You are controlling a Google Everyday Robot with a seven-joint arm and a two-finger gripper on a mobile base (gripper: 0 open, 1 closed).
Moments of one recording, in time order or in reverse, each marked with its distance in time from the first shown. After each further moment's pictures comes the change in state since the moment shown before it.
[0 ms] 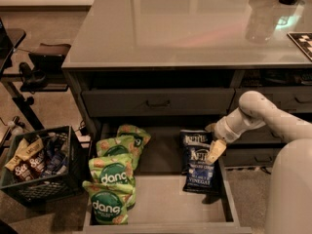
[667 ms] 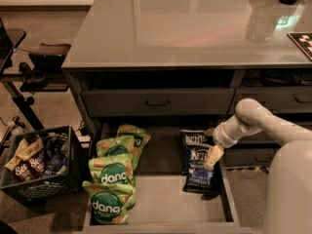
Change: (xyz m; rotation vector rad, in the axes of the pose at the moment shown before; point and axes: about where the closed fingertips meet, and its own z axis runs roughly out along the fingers) arm 0.017 -0.005 0.027 0.021 0.015 -0.001
